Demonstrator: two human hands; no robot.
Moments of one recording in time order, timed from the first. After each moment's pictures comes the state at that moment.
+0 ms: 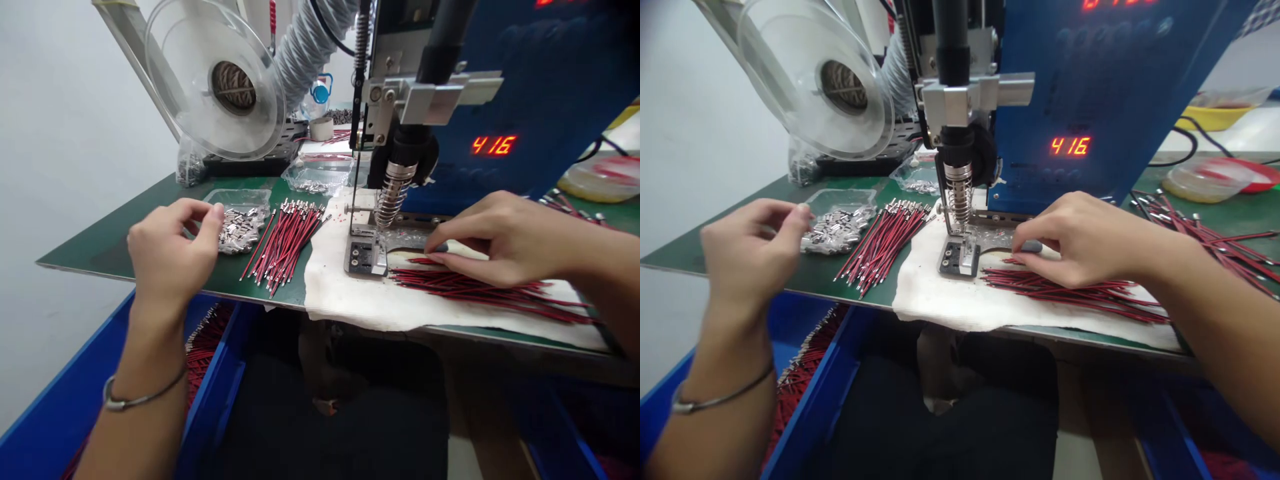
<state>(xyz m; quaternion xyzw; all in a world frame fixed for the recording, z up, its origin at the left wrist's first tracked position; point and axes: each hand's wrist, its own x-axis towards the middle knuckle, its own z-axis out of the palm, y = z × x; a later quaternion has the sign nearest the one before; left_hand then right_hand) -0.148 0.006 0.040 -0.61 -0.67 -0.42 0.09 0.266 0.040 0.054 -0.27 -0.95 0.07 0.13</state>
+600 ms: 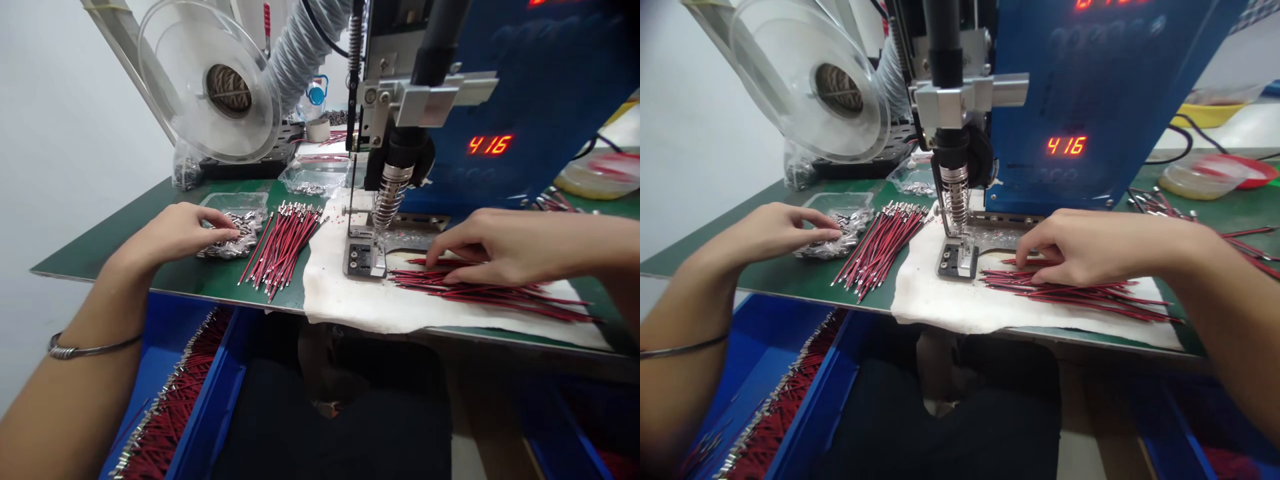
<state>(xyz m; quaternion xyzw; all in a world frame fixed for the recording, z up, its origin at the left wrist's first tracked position) -0.178 0.058 0.070 -0.67 -0.71 -0.18 -0.07 0.275 0.040 0.059 -0.36 -0.91 0.19 -0.01</state>
